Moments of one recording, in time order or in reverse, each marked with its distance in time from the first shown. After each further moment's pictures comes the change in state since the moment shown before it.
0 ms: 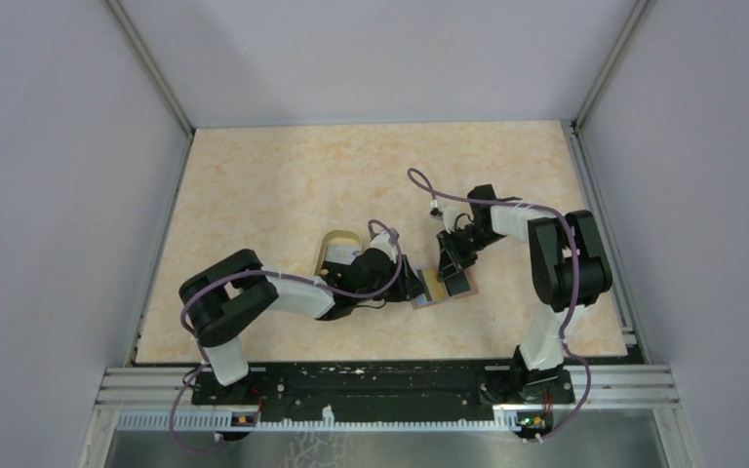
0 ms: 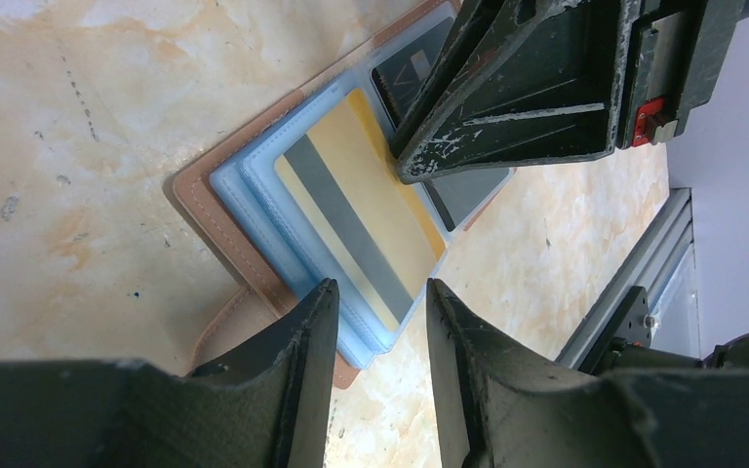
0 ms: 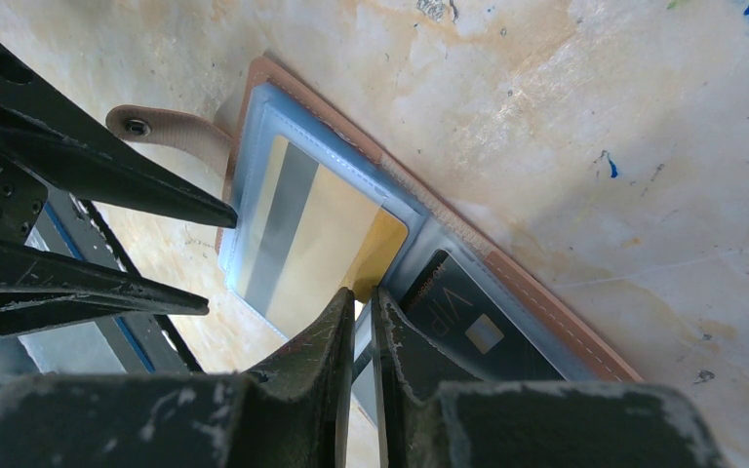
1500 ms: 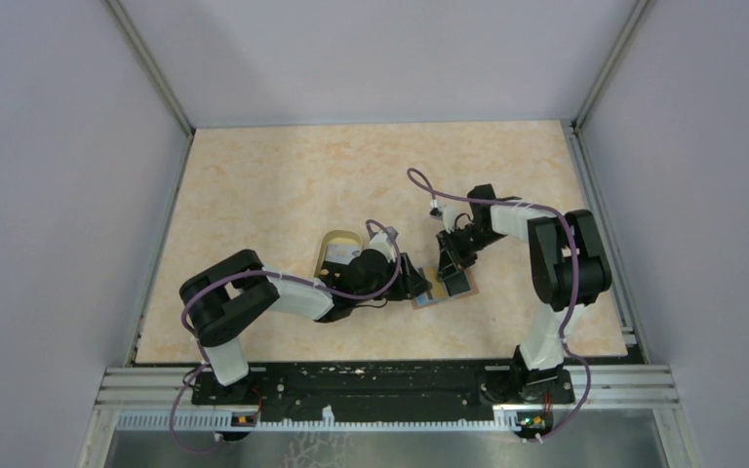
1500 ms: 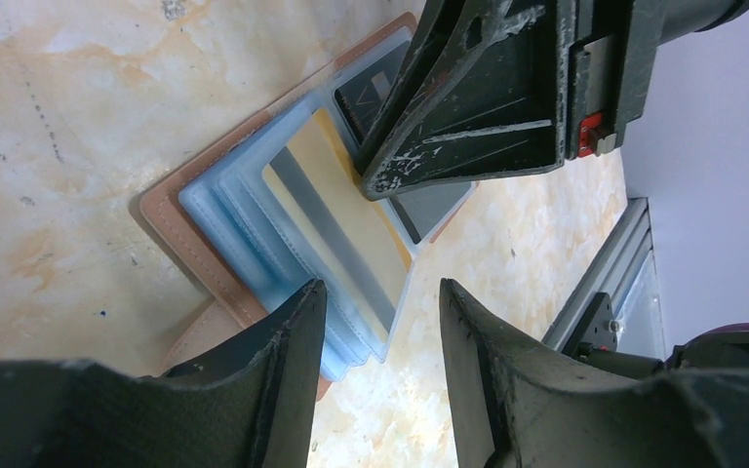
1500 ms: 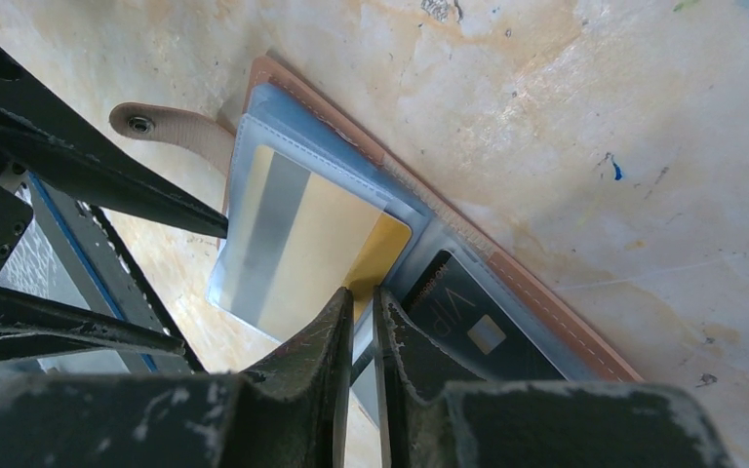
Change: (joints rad) left arm 0.000 0.003 -0.022 0.090 0.001 -0.030; right arm 0.000 0.003 0.005 -0.008 -0.005 -0.007
